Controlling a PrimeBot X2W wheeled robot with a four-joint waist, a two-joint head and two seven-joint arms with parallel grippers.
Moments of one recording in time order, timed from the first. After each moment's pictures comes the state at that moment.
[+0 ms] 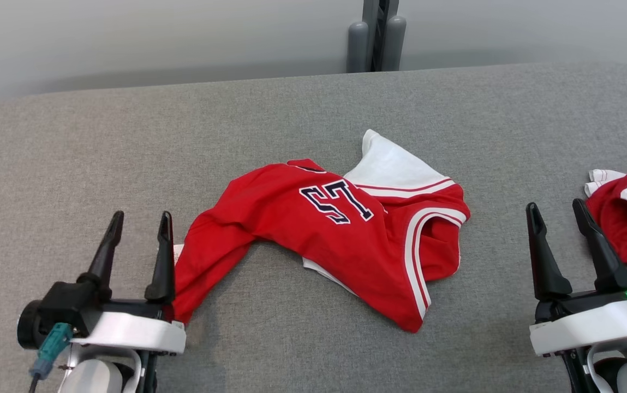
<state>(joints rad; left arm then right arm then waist) -0.11 0.17 -0.17 0.11 -0.33 0.08 -0.26 -0.05 -0.08 0.01 -0.11 0.27 0.13 -0.06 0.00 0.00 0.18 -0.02</state>
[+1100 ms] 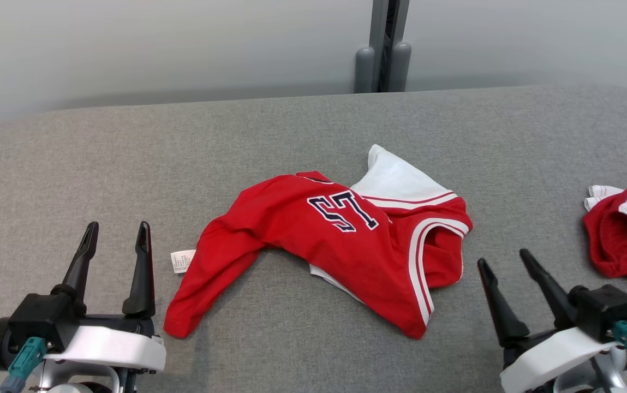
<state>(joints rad) -0.01 0.24 -0.13 -0.10 -0.34 0.14 -0.13 0.00 -0.12 0.10 -0.07 0.26 0.13 0.00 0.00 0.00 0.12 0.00</state>
